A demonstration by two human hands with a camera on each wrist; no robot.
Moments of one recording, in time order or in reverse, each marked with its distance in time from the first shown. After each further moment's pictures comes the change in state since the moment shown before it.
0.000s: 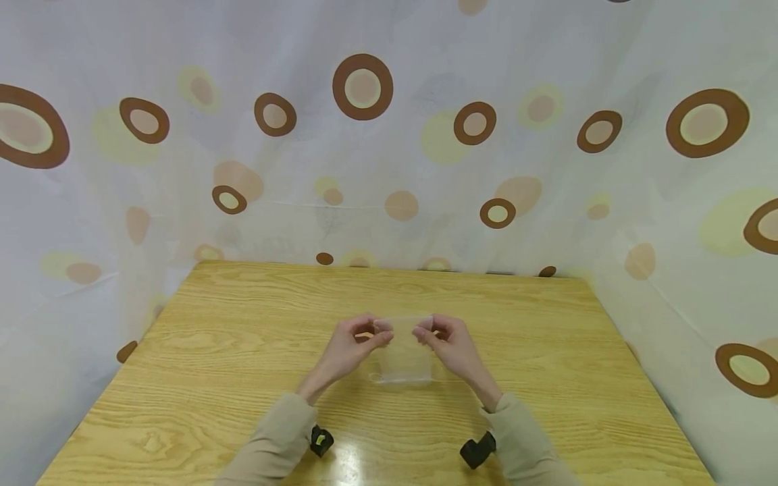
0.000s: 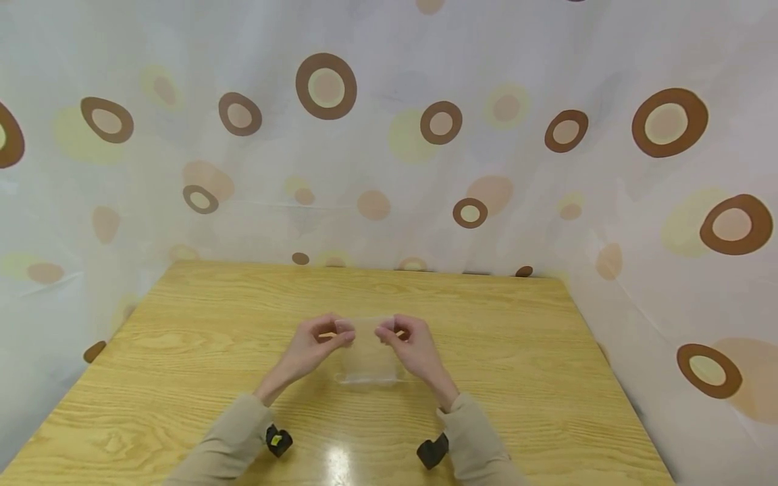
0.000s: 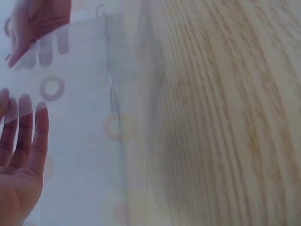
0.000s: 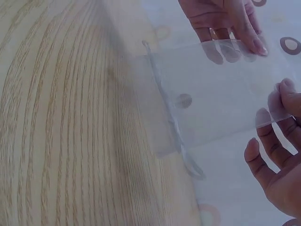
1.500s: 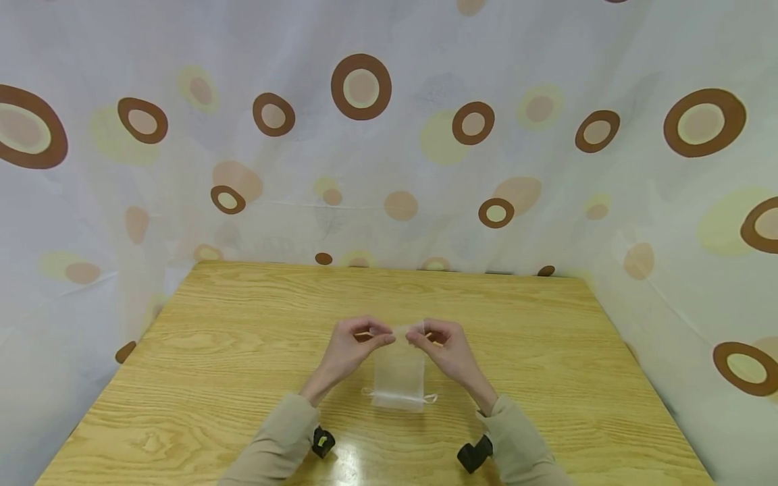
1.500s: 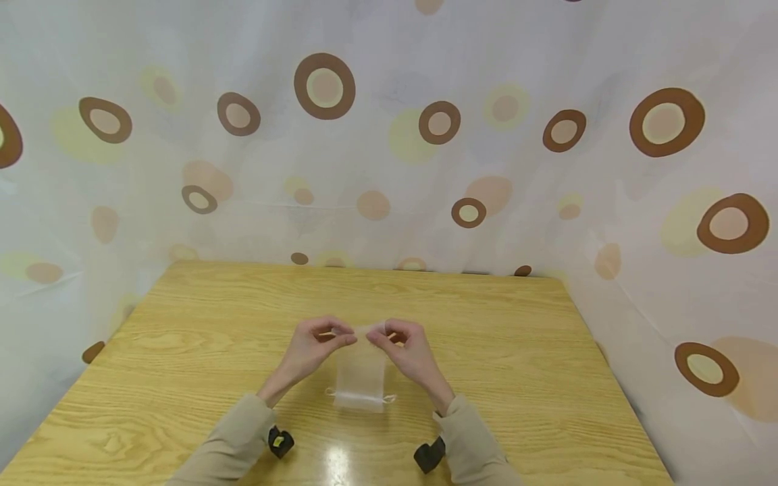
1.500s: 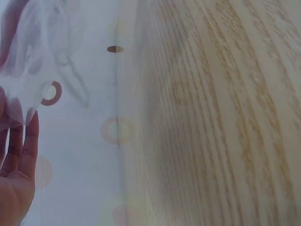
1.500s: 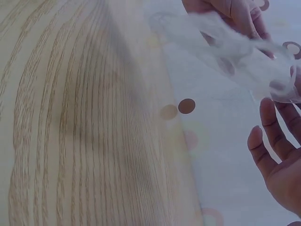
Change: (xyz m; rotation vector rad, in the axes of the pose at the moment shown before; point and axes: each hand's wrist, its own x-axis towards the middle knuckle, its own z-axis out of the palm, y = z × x) left_hand -0.002 0.002 0.007 -0.030 0.069 0.088; right_hand -0.005 -0.004 0.005 0.041 -0.029 -0.059
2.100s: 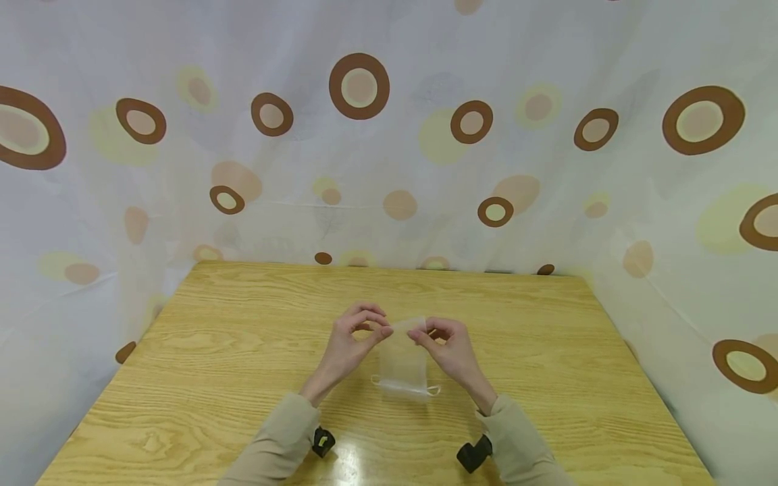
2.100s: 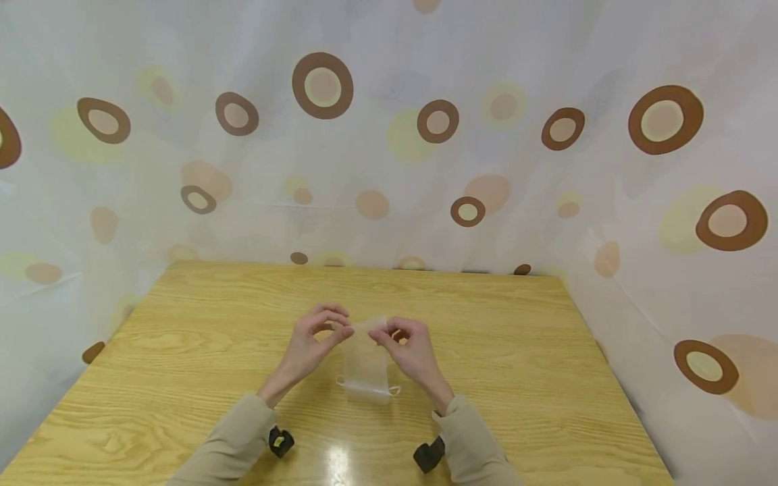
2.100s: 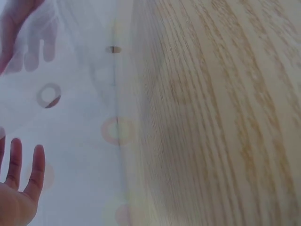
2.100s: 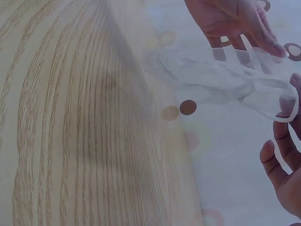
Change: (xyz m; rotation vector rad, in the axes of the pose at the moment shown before) left_hand 0.003 -0.005 0.002 0.120 0.096 0.186; right_hand 0.000 0.001 0.002 -0.054 0.121 -0.046
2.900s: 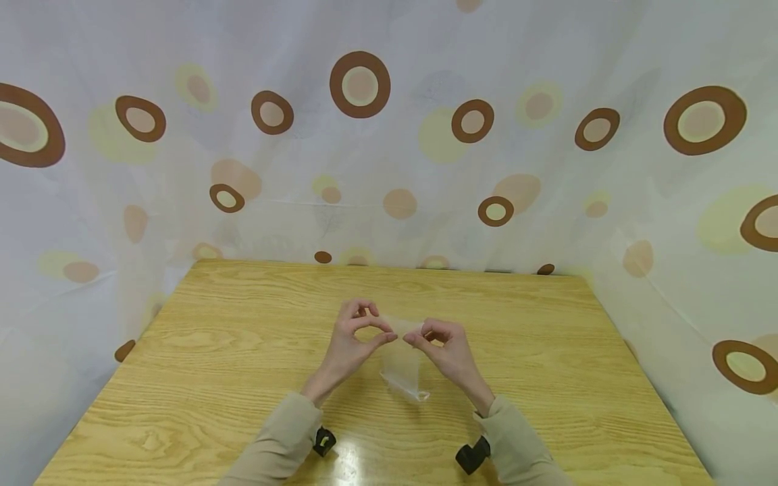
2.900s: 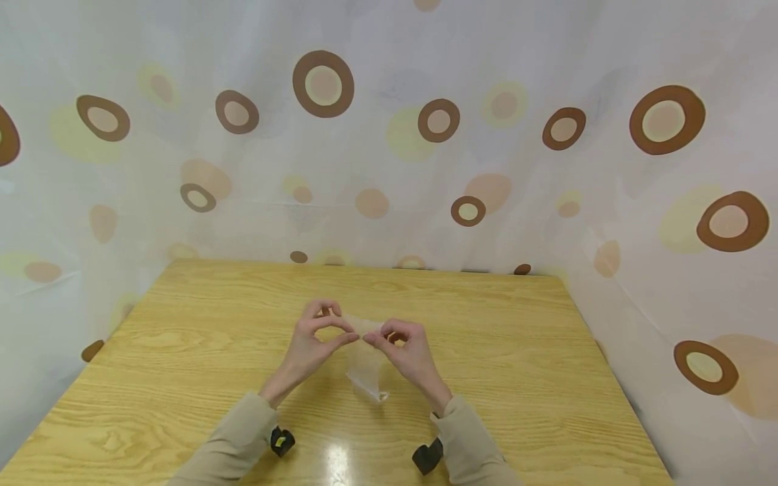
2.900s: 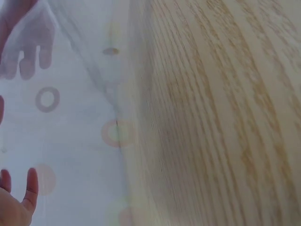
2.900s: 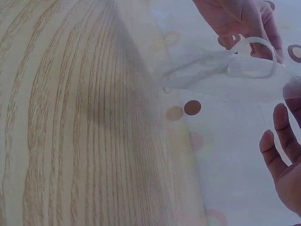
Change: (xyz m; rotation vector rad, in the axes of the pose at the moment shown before) left_hand 0.000 0.000 0.005 0.139 0.053 0.105; right_hand -0.002 0.002 0.003 0.088 -0.028 -0.049
